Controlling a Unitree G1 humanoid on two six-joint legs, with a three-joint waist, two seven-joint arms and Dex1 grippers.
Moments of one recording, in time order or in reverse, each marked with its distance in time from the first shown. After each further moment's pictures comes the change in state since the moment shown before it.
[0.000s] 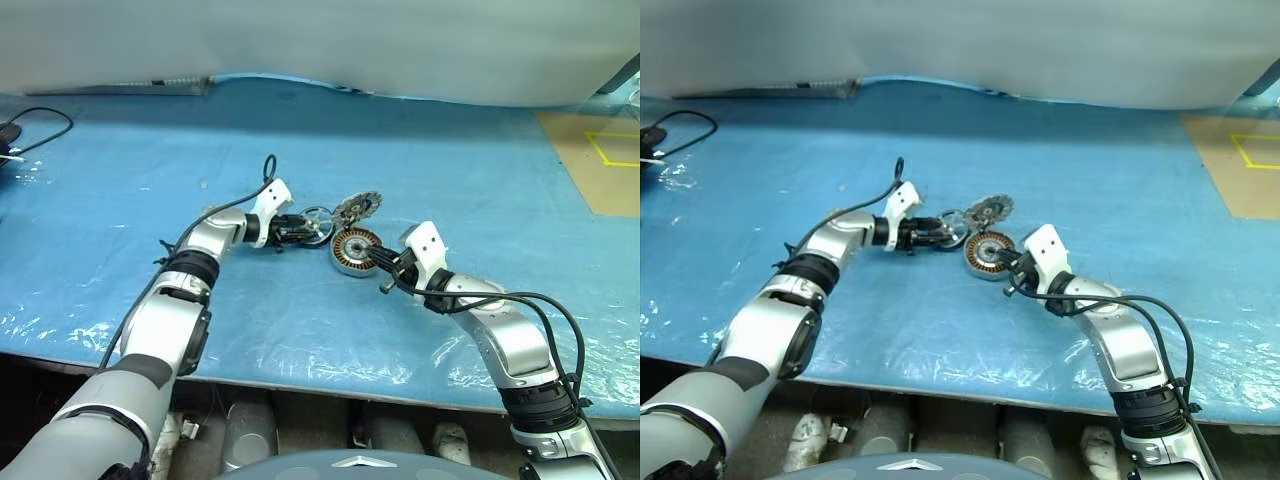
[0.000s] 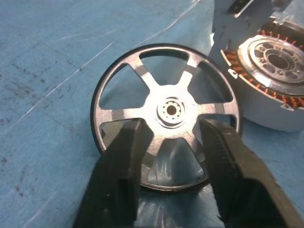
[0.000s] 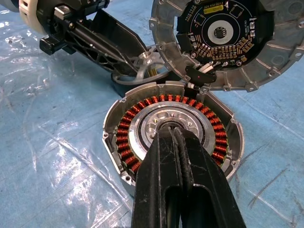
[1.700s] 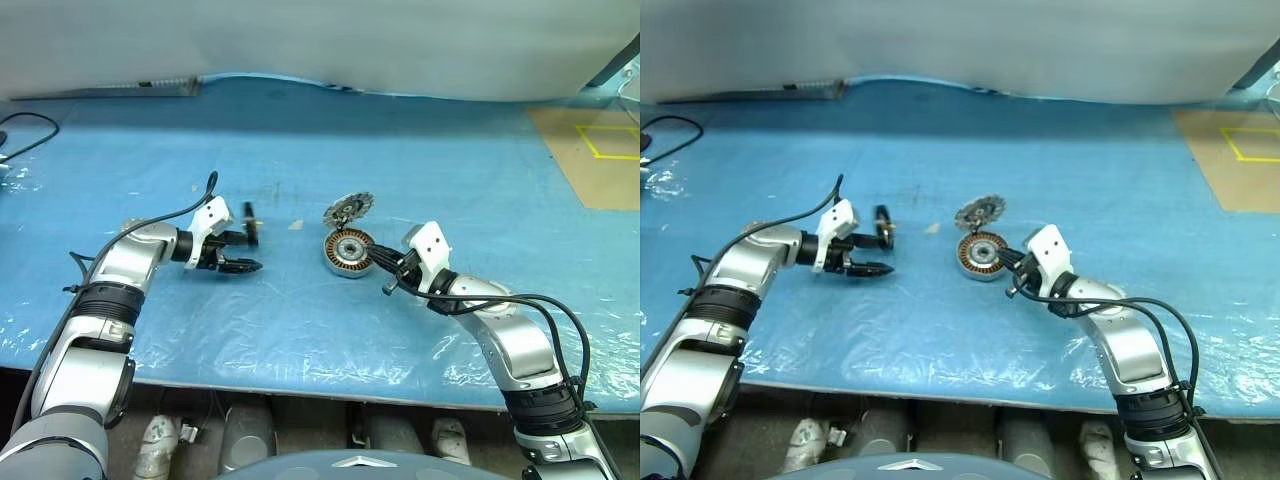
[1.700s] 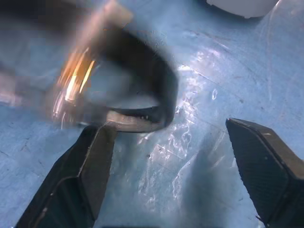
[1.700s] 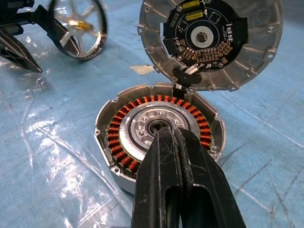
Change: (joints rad) left arm 0.307 0.334 -0.003 -0.523 -0.096 0.271 -0.207; right arm 0.014 -0.008 -0.012 -0.010 0.013 -0.038 0.024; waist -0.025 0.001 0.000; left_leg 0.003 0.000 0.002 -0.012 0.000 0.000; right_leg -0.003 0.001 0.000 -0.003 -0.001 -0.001
